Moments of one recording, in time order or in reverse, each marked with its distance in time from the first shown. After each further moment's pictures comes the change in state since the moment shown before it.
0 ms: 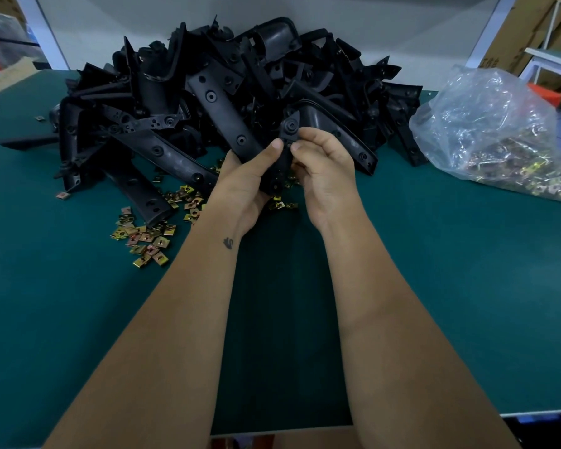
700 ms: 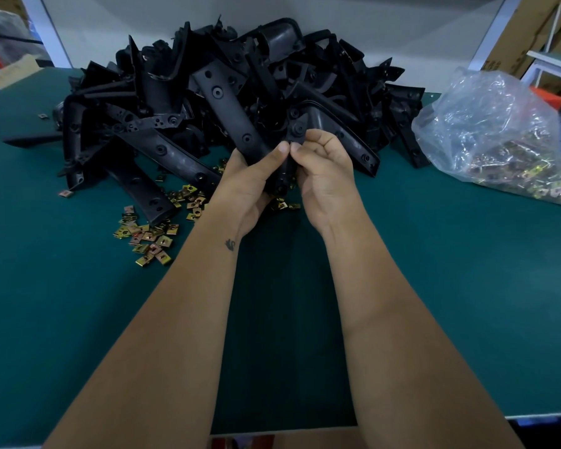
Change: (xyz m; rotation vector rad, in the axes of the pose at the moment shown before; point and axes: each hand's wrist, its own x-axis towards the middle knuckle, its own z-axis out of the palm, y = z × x) left_hand -0.003 0.001 -0.001 0.054 -0.043 0.013; right_hand -0.006 -0.003 0.008 0.096 -0.026 0.039
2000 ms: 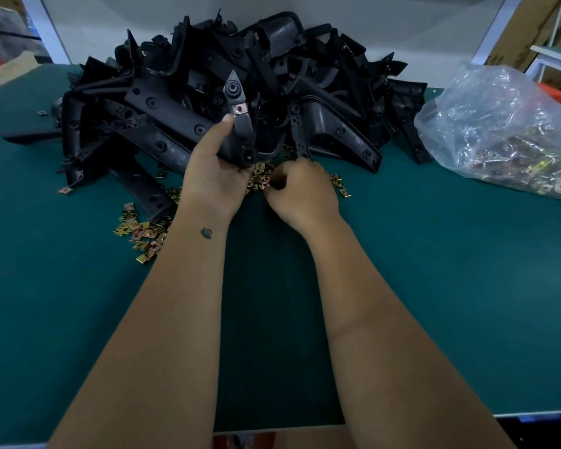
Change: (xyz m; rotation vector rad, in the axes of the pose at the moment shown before) left_hand 0.005 0.019 -0.020 -0.450 0.060 0.067; right_hand 0.003 0.025 -0.003 -1.518 -0.114 -0.221
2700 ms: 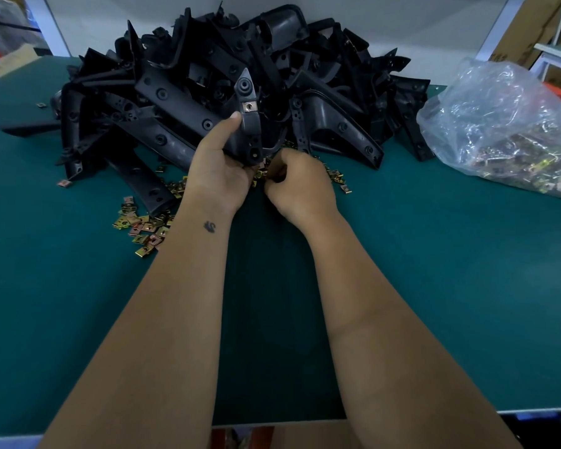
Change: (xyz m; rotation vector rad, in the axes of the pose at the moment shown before) left_hand 0.000 -0.003 0.004 0.056 0.035 -0.024; right_hand -0.001 -0.004 0.001 0.157 0.045 -0.015
